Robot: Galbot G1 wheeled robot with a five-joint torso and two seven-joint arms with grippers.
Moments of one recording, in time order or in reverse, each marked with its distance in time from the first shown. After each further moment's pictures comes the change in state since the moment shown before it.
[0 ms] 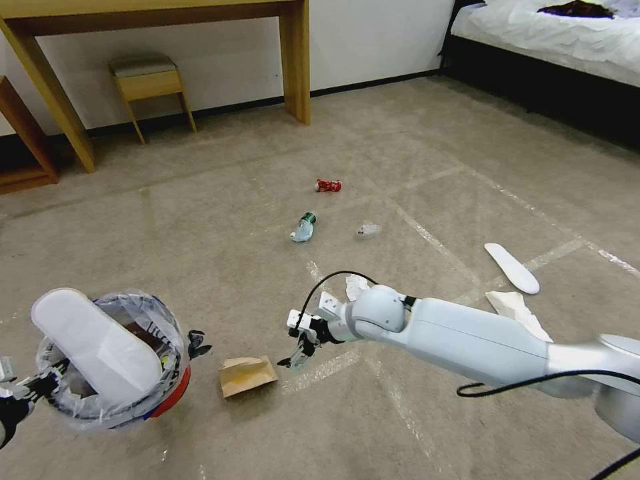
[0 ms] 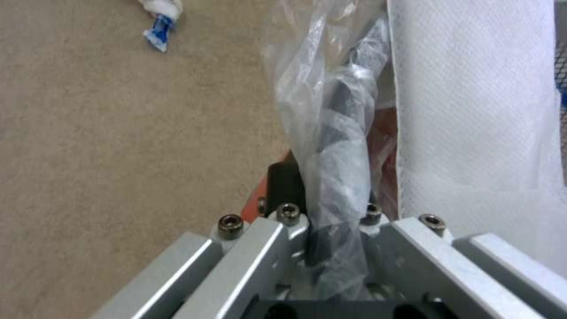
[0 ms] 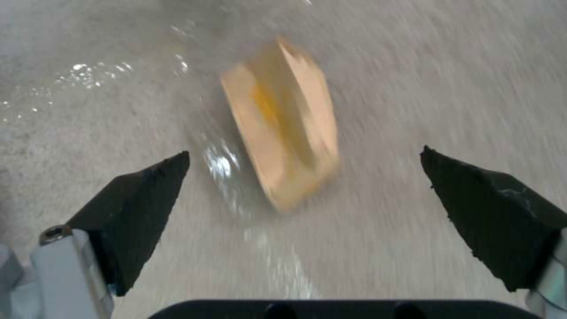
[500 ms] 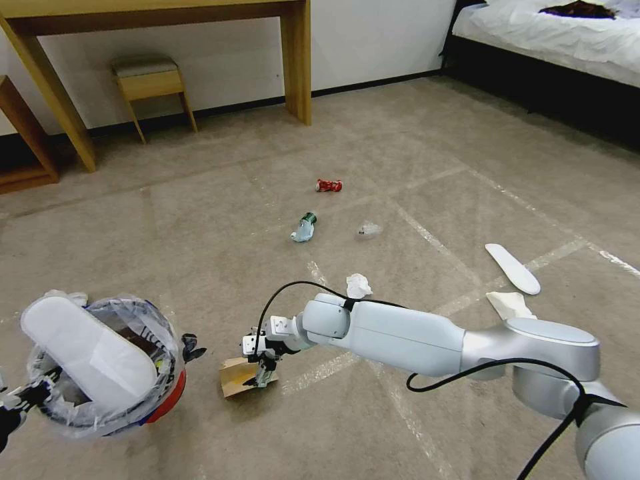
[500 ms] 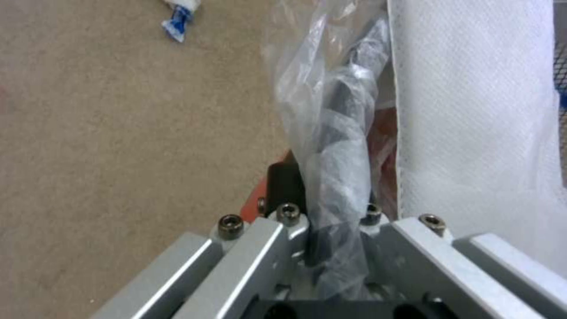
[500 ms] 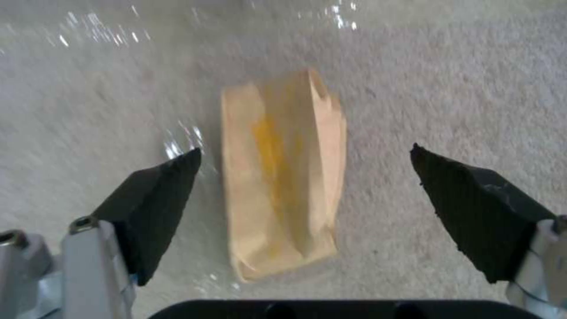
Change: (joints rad) left arm 0.033 -0.035 -0.031 -0.011 0.006 -0.005 0.017; right arm 0.002 0.210 -0.072 -0.265 -0.223 0.221 -0.100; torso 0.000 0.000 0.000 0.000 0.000
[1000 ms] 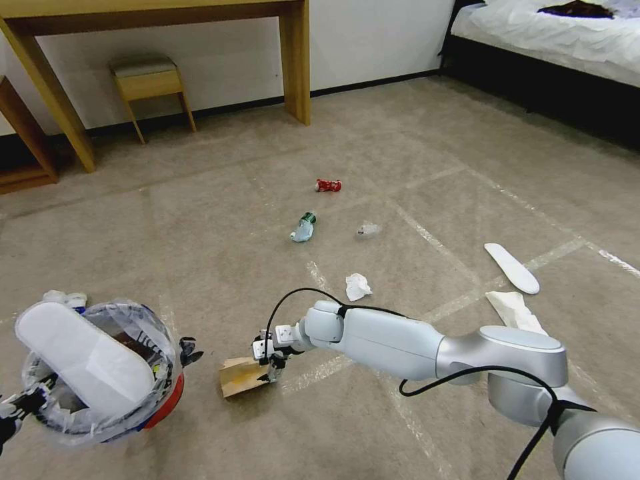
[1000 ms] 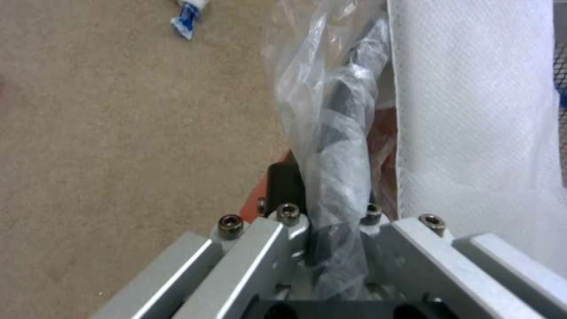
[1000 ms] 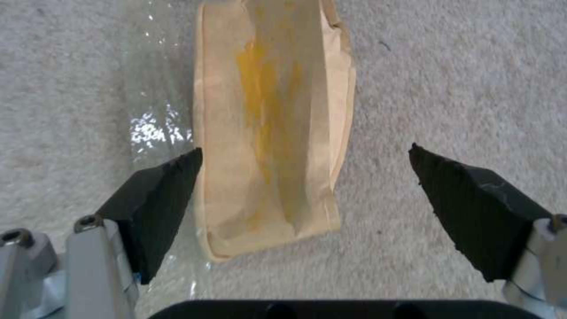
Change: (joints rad) left arm 0.014 -0.018 -0.010 -0.001 0.008 -0.004 0.007; right arm -0.047 0.099 -0.013 -0.248 -0.128 0.152 -0.004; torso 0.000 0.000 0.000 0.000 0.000
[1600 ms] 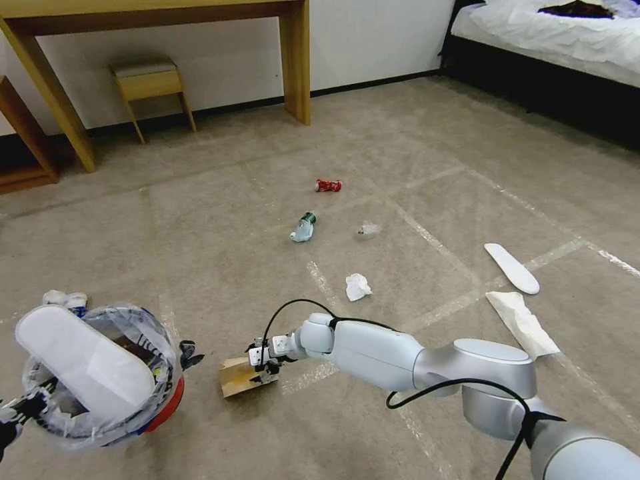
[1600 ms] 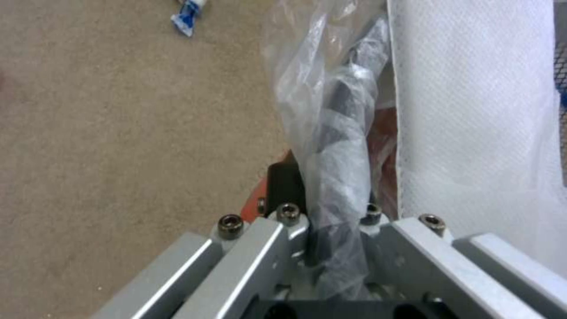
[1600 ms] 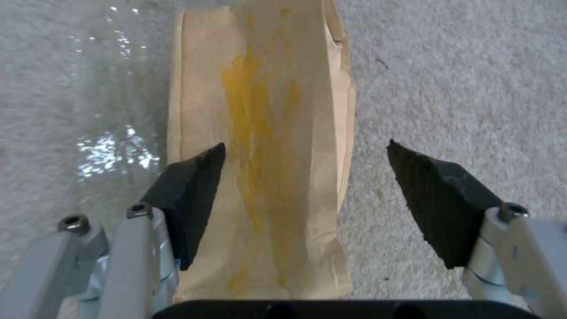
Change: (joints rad) left arm 0.010 -0.014 0.001 -0.009 0.008 -0.006 0.005; right arm -0.058 0.082 0.006 -0.157 -0.028 0.139 0.081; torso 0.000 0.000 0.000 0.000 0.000
